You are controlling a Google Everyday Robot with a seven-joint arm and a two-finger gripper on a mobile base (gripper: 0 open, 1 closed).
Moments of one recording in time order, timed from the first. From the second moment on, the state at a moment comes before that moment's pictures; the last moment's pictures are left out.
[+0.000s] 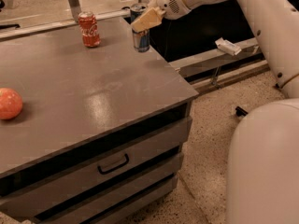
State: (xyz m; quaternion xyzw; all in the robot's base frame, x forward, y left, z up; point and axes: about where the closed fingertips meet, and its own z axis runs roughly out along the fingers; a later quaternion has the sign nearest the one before) arm 0.729 0.011 0.981 -0.54 0.69 0.23 0.42
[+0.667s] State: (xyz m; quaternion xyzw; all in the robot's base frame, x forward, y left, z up) arm 0.770 0.037 0.965 -0.53 0.67 0.24 0.46
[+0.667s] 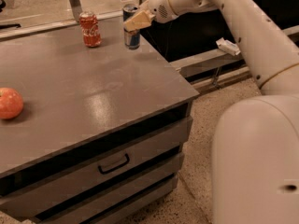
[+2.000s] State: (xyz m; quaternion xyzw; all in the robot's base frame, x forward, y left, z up) arm 0.823 0.107 0.945 -0.53 0.66 0.25 0.48
